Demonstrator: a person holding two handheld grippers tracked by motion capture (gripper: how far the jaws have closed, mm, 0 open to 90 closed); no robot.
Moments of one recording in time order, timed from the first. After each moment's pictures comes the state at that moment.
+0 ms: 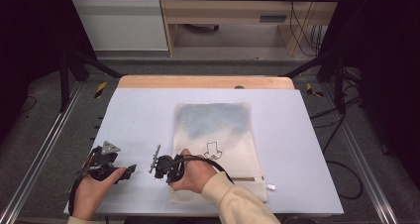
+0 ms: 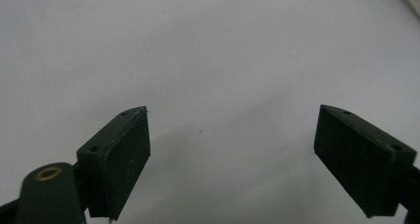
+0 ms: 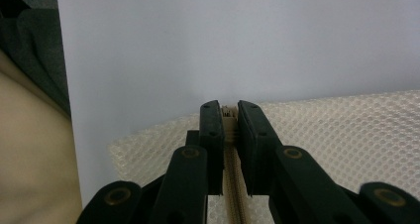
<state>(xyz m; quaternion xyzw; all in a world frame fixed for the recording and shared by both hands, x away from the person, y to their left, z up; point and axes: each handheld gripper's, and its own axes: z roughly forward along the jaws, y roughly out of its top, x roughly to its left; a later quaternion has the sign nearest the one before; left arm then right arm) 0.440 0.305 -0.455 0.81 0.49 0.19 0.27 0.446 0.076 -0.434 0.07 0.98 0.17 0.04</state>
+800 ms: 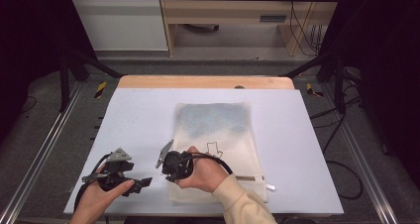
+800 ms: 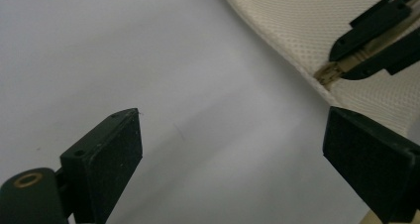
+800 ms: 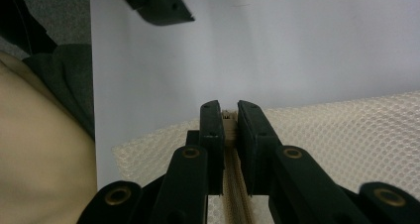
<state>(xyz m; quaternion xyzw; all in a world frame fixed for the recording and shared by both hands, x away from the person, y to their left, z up) 0.411 0.262 -0.437 0.84 0.43 0.08 0.33 0.447 0.053 -0.421 0.08 0.96 0.25 0.03</state>
